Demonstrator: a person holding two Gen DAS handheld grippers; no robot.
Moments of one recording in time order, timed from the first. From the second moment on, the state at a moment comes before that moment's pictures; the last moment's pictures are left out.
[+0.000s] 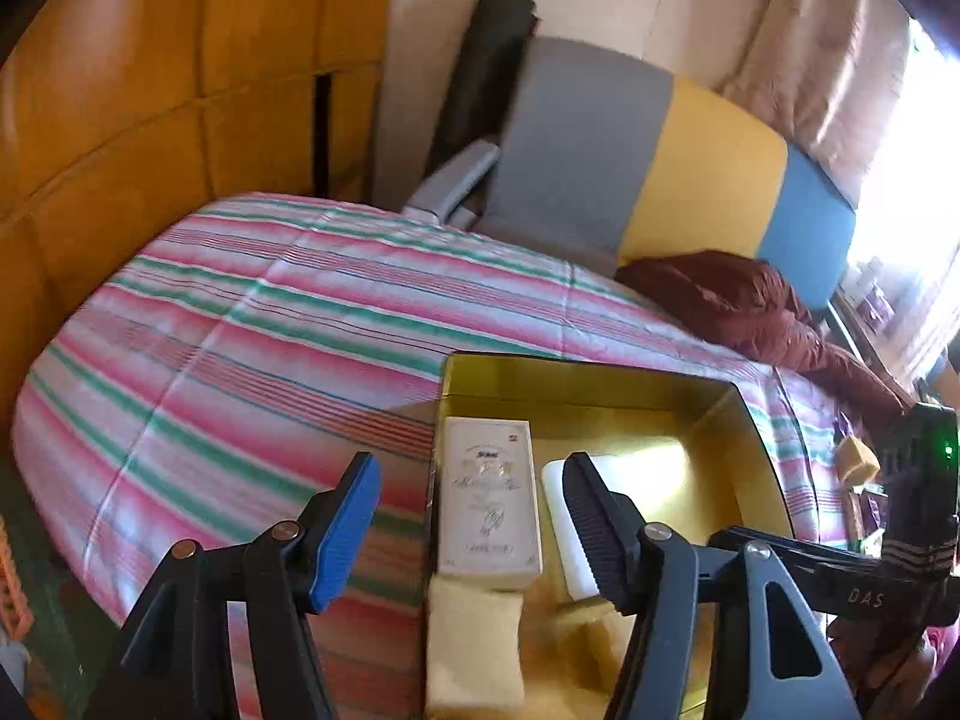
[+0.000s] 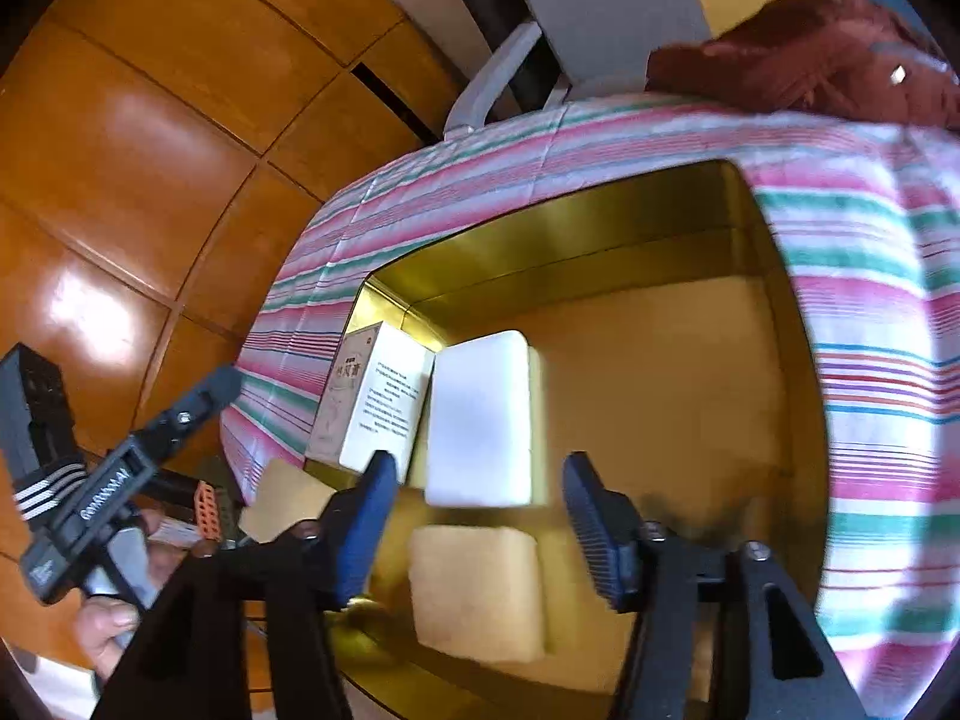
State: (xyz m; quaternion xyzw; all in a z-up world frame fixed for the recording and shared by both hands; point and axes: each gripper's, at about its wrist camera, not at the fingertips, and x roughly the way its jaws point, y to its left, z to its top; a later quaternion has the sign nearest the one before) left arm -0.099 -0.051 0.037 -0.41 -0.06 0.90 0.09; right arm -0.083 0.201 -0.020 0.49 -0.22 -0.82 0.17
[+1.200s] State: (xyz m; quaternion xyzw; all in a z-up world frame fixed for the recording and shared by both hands) left arm 0.043 0.172 0.023 -0.45 0.02 0.79 0.40; right arm 0.186 0.506 0.027 0.37 -0.30 -0.86 -0.19
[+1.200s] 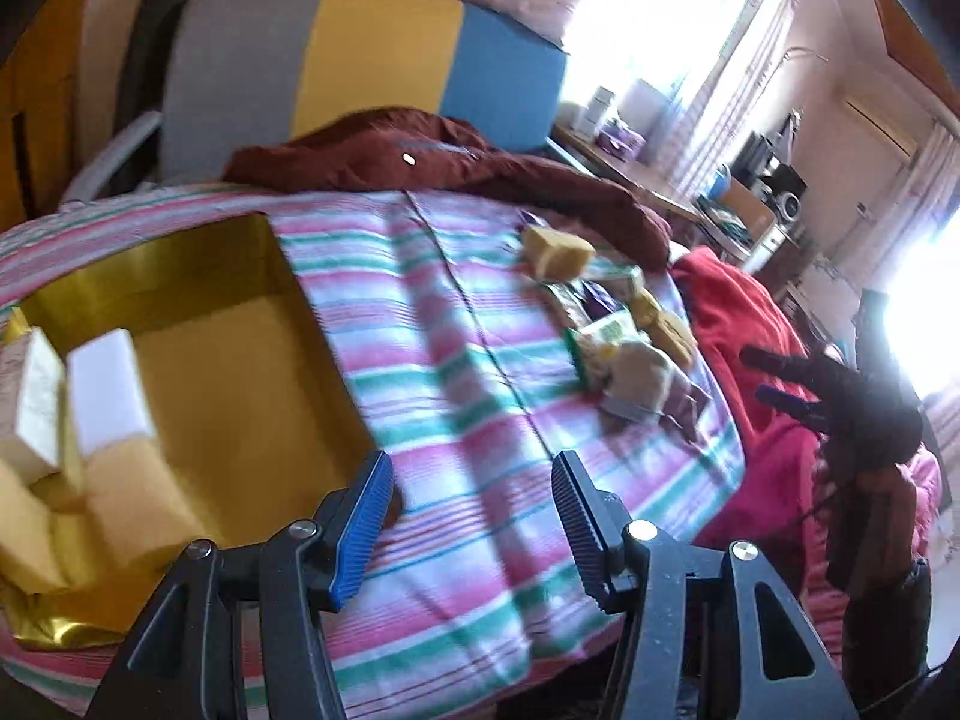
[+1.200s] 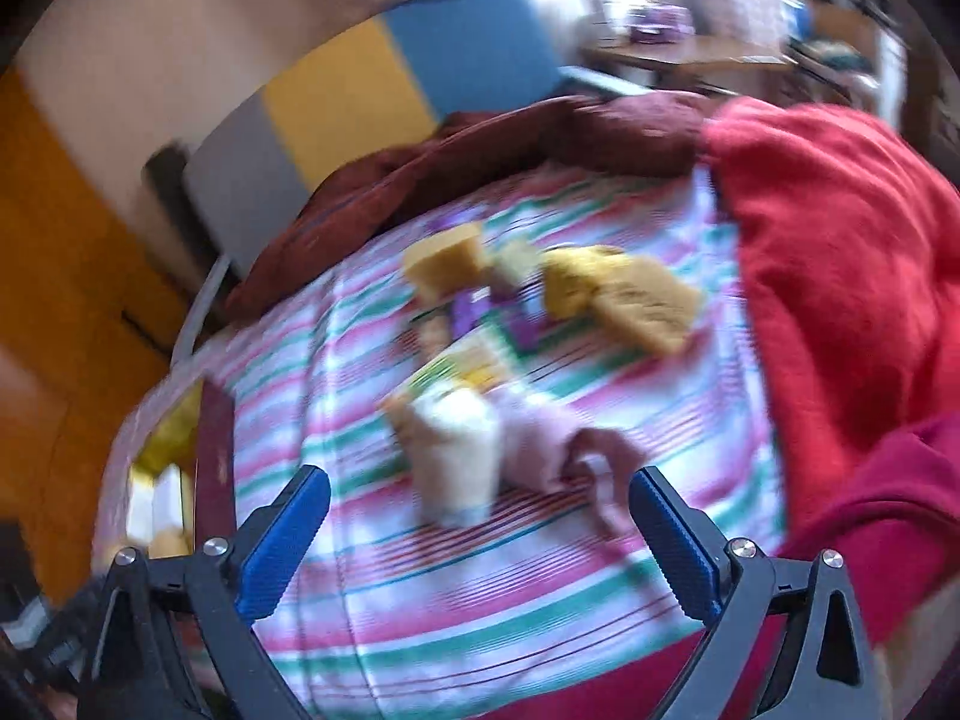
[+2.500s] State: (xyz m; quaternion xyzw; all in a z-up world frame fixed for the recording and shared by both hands) left arm 0.049 0.399 -0.034 -0.48 0.12 0.71 0.50; right arm 0.201 0.556 -0.001 0.29 -0.42 -0.85 -0.16
